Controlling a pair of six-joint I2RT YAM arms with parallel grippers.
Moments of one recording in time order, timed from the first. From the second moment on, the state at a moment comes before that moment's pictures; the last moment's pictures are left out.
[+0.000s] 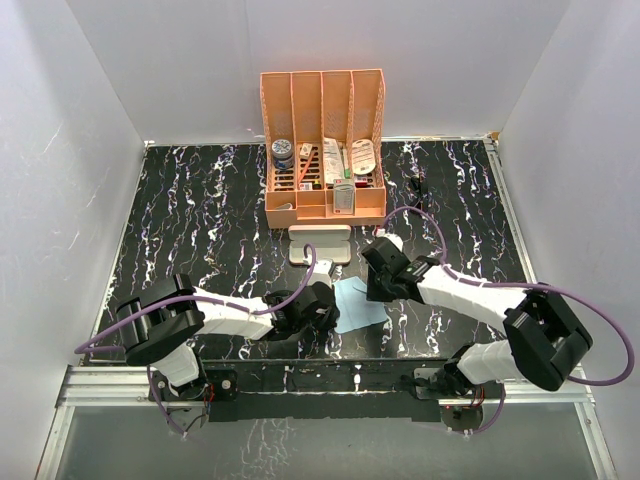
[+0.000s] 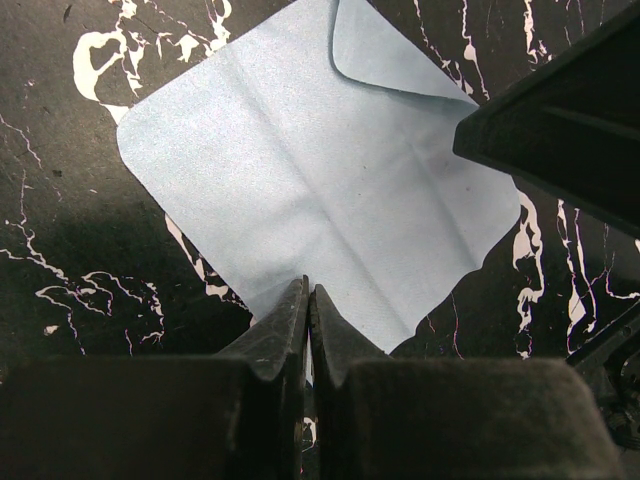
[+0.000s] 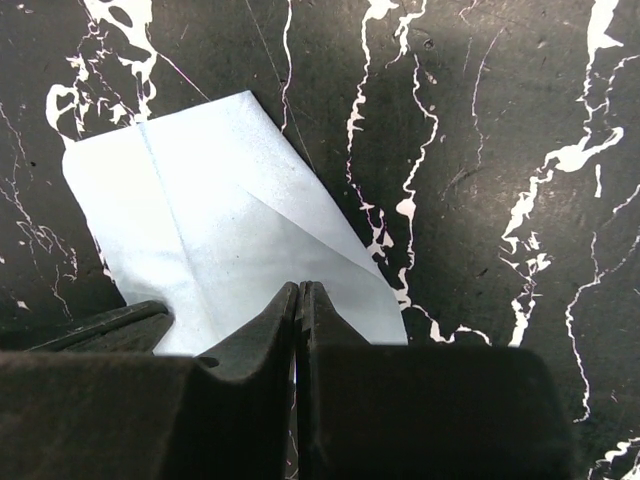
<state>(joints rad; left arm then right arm) -1.17 1.59 0.63 0.21 -0.30 -0.82 0.71 1.33 0.70 -0.44 0.12 0.72</state>
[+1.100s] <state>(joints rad) -1.17 1.59 0.63 0.20 -0.30 -0.82 0.64 1.50 0.77 -0.34 0.23 0.71</state>
